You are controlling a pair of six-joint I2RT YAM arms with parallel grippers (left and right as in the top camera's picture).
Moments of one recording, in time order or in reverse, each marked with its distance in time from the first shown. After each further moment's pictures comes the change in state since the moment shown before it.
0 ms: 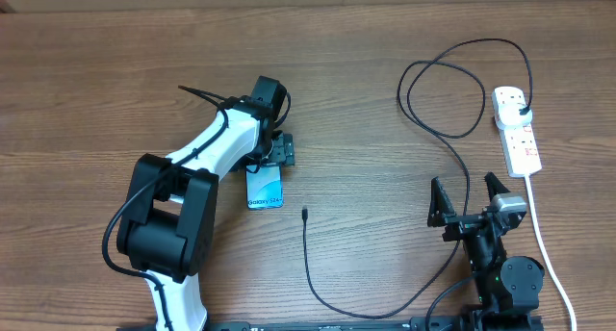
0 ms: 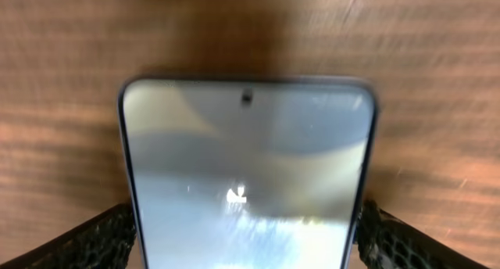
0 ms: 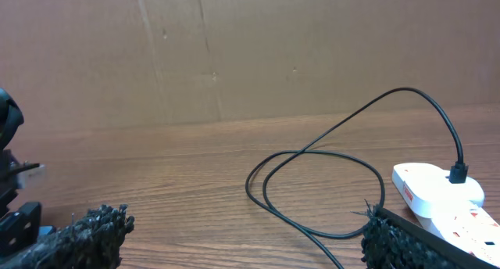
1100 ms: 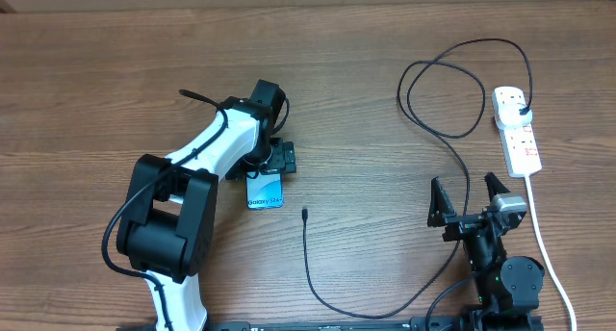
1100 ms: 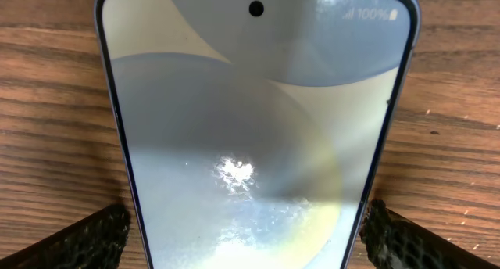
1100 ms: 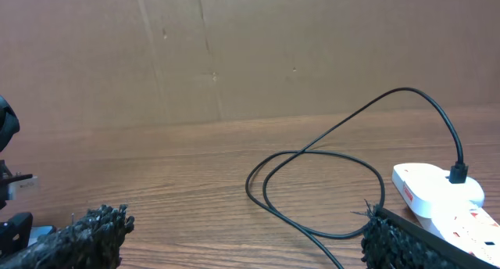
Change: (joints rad) left arm 0.000 0.000 0.001 -0.073 0.048 -0.007; right arm 0.000 0.000 0.000 0.000 0.000 0.000
